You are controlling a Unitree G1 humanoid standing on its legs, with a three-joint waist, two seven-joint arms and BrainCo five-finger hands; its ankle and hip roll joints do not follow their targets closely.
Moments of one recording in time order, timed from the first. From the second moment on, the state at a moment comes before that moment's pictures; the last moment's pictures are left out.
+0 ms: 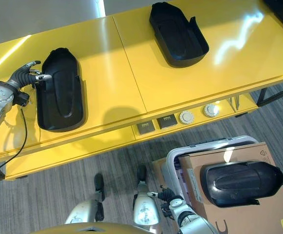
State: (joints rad) left arm -1.00 0.82 -0.67 0.95 -0.53 -0.09 -0.07; right arm -0.22 -0.28 0.38 1.27 0.08 -0.04 -0.02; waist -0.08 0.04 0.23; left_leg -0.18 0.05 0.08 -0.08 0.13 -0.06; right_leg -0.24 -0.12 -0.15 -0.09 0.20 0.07
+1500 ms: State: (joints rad) left arm 0.07 0.58 -0.37 -0.23 -0.25 -0.15 -0.12; right arm -0.08 -0.21 0.33 1.27 -0.02 -0.03 -0.07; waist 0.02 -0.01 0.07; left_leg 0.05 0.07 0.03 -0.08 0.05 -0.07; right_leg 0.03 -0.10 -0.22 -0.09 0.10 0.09
